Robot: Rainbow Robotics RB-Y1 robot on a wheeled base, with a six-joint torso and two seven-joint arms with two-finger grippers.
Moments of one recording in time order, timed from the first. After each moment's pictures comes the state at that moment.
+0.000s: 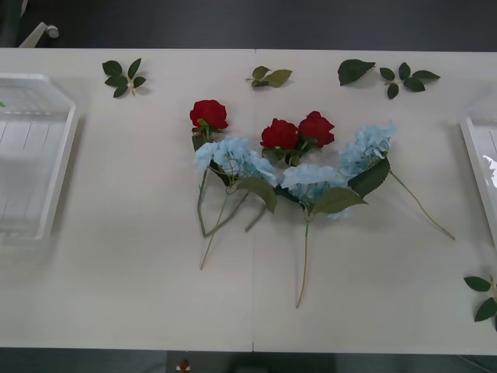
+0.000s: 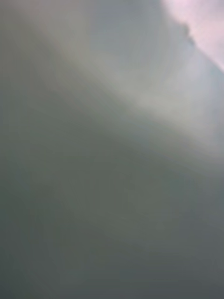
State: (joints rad) right arm -0.84 -1.23 0.61 -0.82 -0.91 0.97 1.86; left arm -0.09 1.05 0.11 -1.40 0.91 0.61 -1.72
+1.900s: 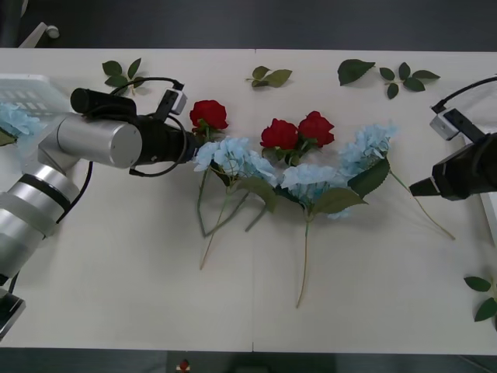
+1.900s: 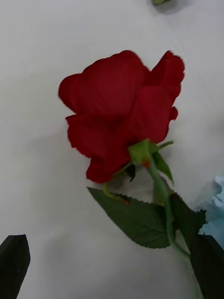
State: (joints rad) right arm -0.35 -1.20 0.35 -1.77 -1.26 1.05 1.72; left arm -0.67 0.49 -0.40 -1.22 0.79 0.79 -1.71
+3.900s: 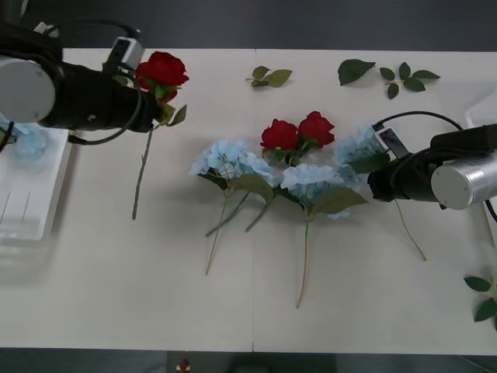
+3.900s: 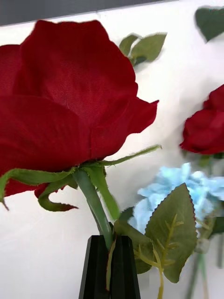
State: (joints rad) right arm -0.46 -0.81 0.49 -1.42 -0.88 0.79 1.73; left arm -0.61 0.78 -0.23 -1.63 1.13 1.09 -1.60
